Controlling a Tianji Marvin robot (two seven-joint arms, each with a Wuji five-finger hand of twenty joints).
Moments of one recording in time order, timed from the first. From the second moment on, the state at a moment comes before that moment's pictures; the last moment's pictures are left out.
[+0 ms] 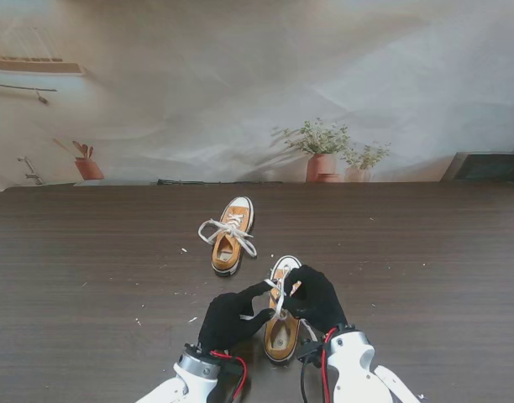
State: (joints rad) left arm 1.64 -1.25 -0.84 -1.33 0.73 -0.43 0.87; right arm -1.87 -1.22 1.08 -1.77 -0.27 -0.06 -0.39; left_hand 0.79 -0.52 0.62 -0.05 0.82 0.08 0.11 0.10 1.26 0.16 1.25 0.87 1.25 0.26 1.54 0.61 1.06 0.40 1.84 0.60; right_hand 0.60 -0.91 1.40 -0.32 0.85 0.11 1.24 0.55 0.61 0.15 1.07 0.50 0.96 0.17 1.20 0.55 0.56 0.42 1.52 0.88
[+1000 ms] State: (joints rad) left arm 1.63 -1.27 -0.84 -1.31 0.73 -0.47 0.92; right arm -1.88 -1.19 1.08 -1.79 -0.33 -0.04 -0.28; left_hand 0.80 -0.41 0.58 -0.05 0.81 0.02 0.11 0.10 1.22 0.17 1.22 0.87 1.25 0.29 1.43 0.59 1.05 0.44 1.84 0.53; right_hand 0.58 -0.93 1.43 -0.29 0.89 0.09 1.22 0.57 0.66 0.15 1.07 0.49 0.97 0.17 1.20 0.55 0.57 0.42 1.52 0.87
